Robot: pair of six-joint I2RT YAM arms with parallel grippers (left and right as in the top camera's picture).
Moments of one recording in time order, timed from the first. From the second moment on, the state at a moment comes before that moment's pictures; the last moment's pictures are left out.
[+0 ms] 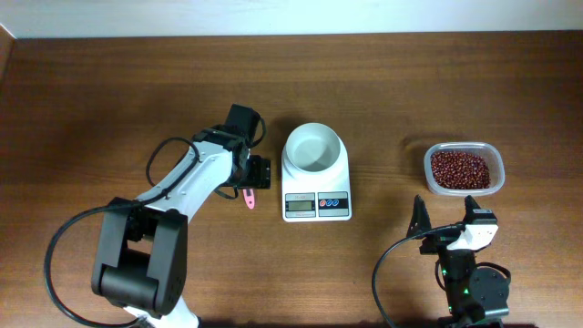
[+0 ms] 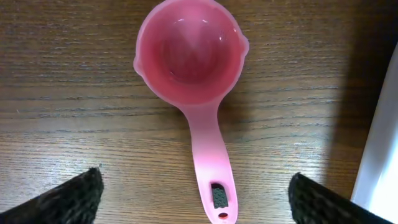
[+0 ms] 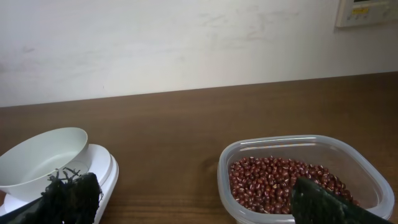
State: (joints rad) left arm -0.29 1.82 1.18 -0.76 -0.08 -0.30; right arm 0.12 0.02 0.01 -0.06 0.08 0.14
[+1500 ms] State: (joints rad) left arm -0.29 1.81 1.01 -0.41 -0.09 -0.45; right arm 0.12 0.02 0.01 -0.06 0.08 0.14
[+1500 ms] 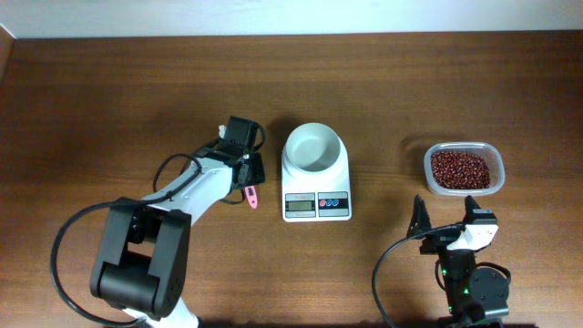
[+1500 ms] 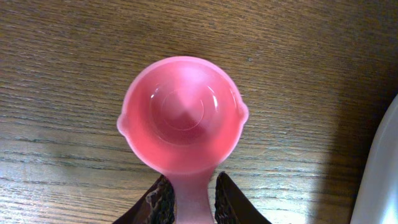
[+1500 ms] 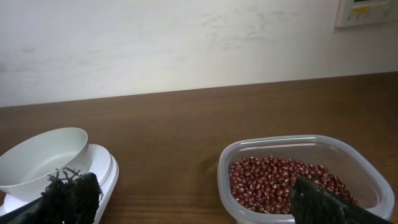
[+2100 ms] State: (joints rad) left arm -0.29 1.38 1.01 -0.49 -0.08 -0.49; right arm 0.12 0.02 0.01 -0.06 0.08 0.14
